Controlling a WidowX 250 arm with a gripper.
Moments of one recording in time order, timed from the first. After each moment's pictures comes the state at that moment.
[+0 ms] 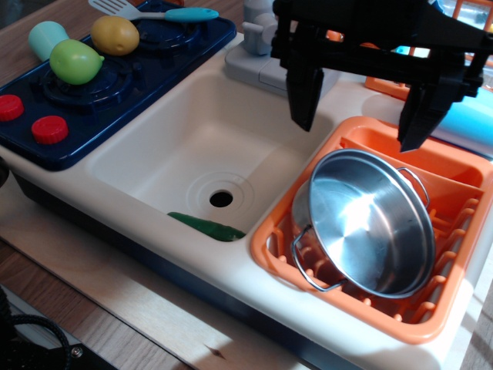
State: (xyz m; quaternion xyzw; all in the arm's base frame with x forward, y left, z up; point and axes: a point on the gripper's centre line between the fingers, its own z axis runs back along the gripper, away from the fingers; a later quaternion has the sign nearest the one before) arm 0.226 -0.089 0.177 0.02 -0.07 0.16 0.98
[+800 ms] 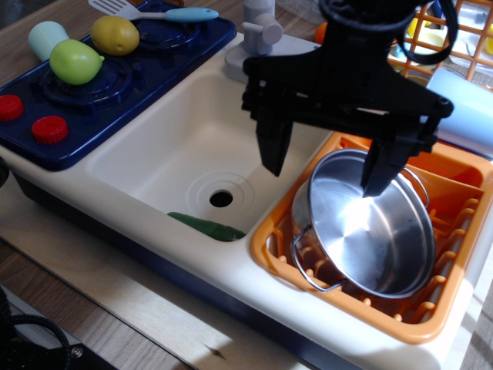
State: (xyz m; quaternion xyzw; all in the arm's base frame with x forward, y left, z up) arm 0.210 -0.077 0.142 0.03 -0.07 0.17 0.98
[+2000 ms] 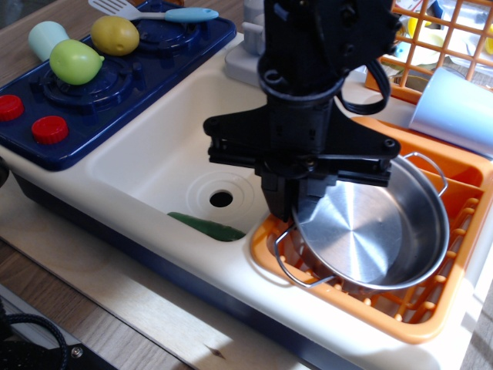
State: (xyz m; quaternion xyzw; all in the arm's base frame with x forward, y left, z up) arm 0.203 -0.066 0.131 0.00 -0.08 0.19 0.98
